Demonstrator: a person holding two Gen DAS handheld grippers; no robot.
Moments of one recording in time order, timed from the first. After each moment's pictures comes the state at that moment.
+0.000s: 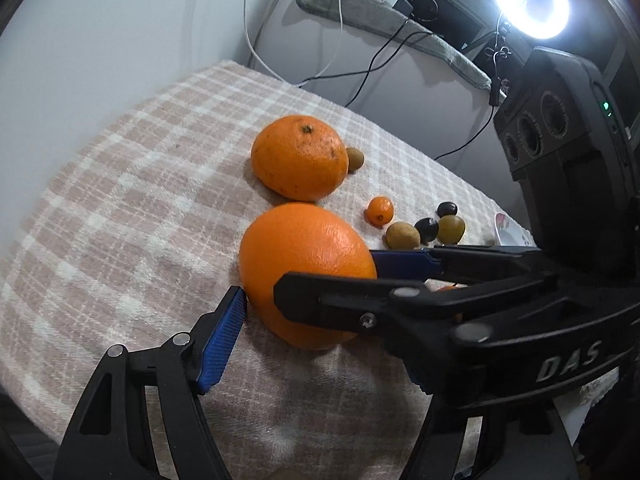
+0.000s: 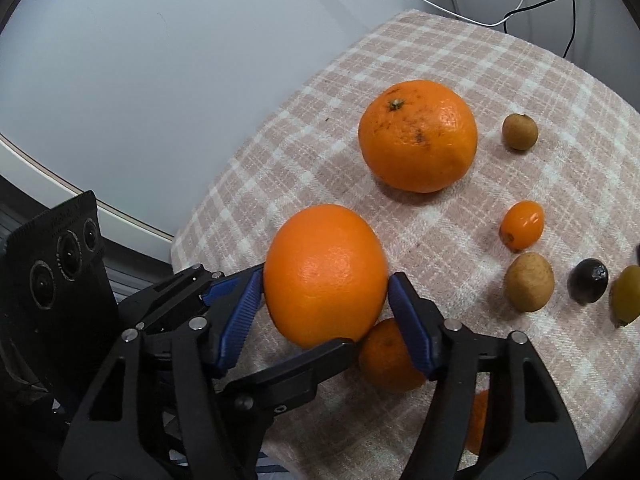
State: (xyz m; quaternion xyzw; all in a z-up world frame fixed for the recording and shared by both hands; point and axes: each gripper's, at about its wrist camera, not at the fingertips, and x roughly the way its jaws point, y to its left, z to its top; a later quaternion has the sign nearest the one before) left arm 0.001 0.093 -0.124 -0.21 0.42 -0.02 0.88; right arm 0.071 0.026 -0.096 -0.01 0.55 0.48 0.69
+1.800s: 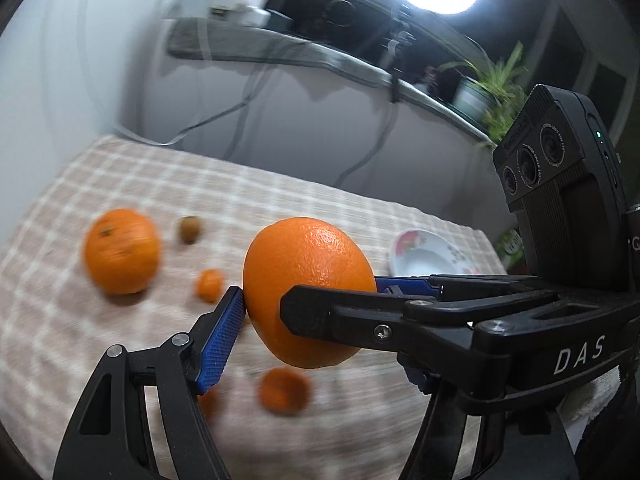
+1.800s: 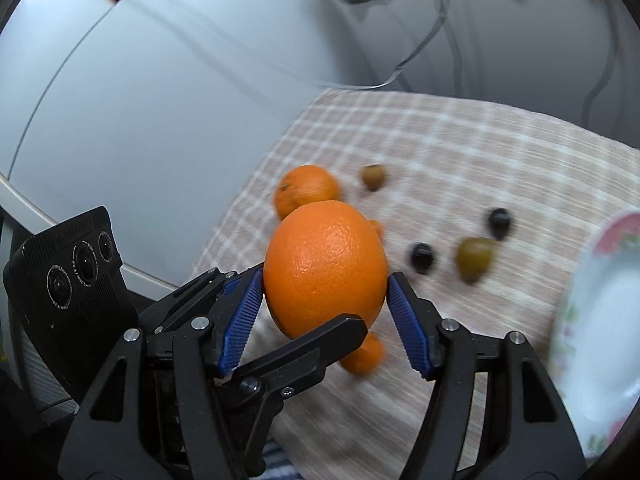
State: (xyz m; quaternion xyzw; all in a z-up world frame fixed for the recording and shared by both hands) left arm 0.052 -0.018 -0.064 -0.14 0.36 -0.12 0.91; right arm 0.102 -0.112 -0.056 0.10 0.50 0.41 0.75
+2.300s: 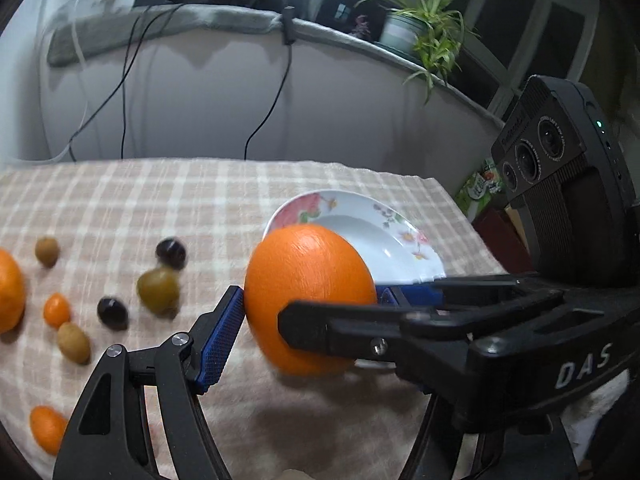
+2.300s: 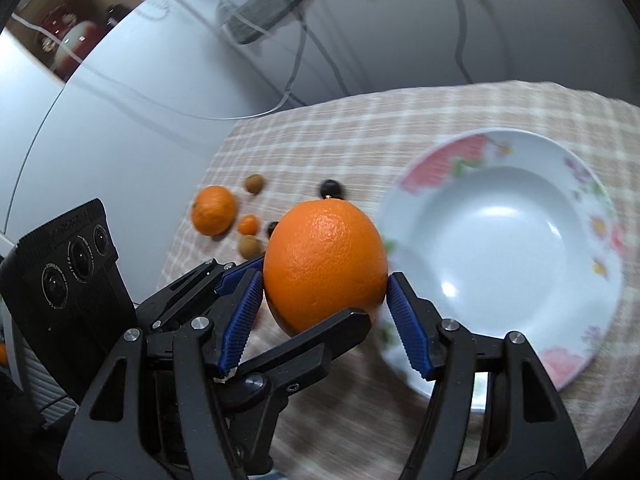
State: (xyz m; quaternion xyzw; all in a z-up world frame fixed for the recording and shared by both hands) left arm 0.083 -0.134 -0.077 -0.07 0.38 -0.21 0.90; right arm 0.111 -0.236 -0.084 0.16 0.52 0.33 0.77
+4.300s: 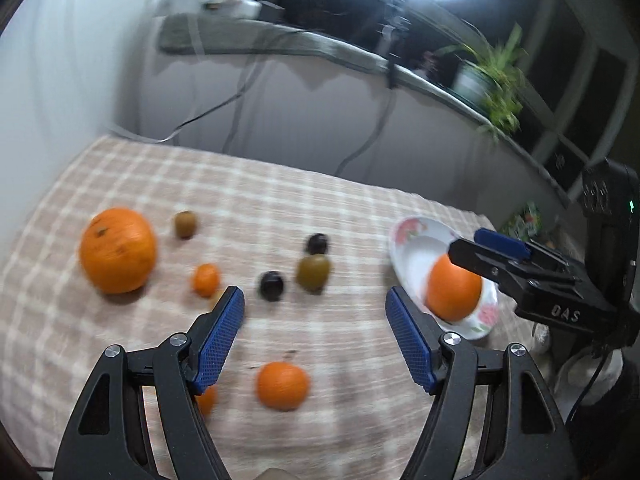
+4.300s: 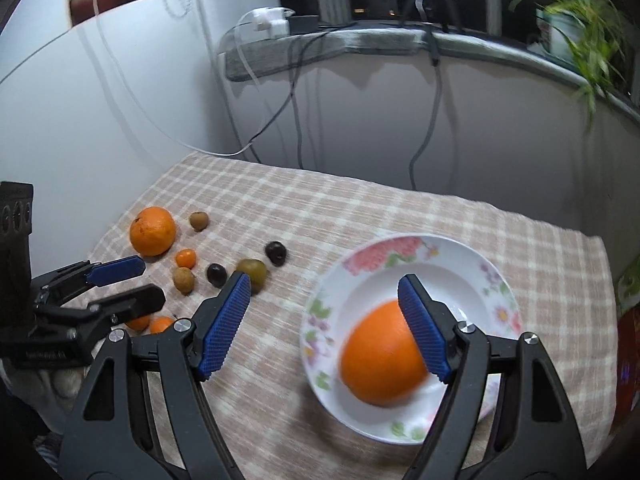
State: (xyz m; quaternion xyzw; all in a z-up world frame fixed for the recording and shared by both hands) left arm 0.047 -0.008 -0.073 -0.15 0.36 -0.11 0.91; right arm 0.086 -0.210 -0.039 -0.01 0.39 0.23 0.89
